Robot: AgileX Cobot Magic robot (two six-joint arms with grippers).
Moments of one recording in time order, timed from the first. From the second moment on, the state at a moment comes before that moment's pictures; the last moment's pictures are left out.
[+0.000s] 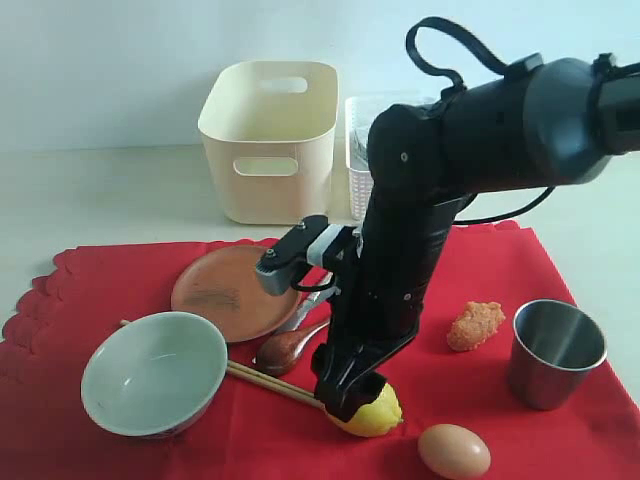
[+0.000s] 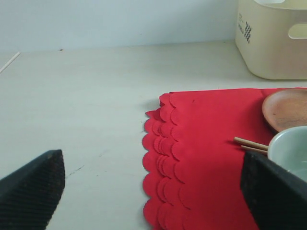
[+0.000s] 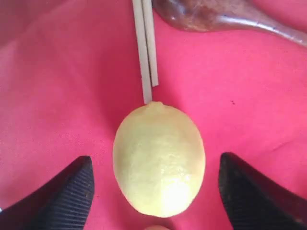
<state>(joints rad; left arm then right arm) -0.02 0.00 0.00 0.11 0.38 -0.06 0.69 1.89 -1.20 0.23 0.93 -0.49</state>
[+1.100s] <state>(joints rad) -0.02 0.00 0.00 0.11 0.38 -0.06 0.69 1.81 -1.20 0.16 0.93 -0.44</state>
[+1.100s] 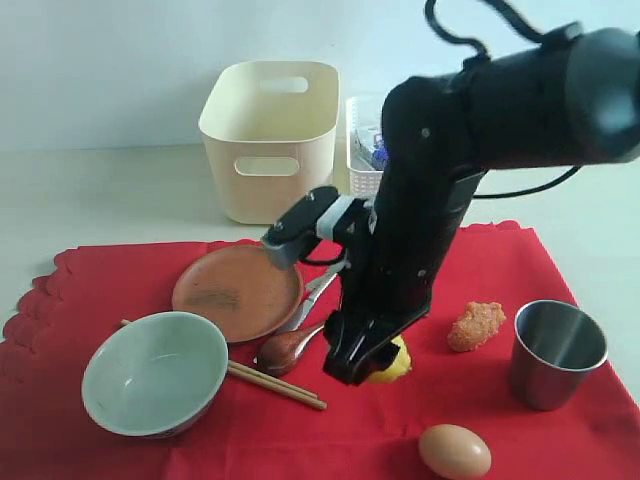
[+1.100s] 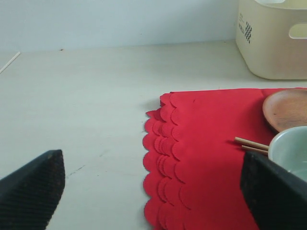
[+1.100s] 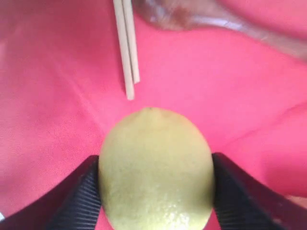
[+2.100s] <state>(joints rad) -0.02 0.00 0.00 0.11 0.38 -0.06 0.32 1.82 -1.54 0.33 0.66 -0.28</state>
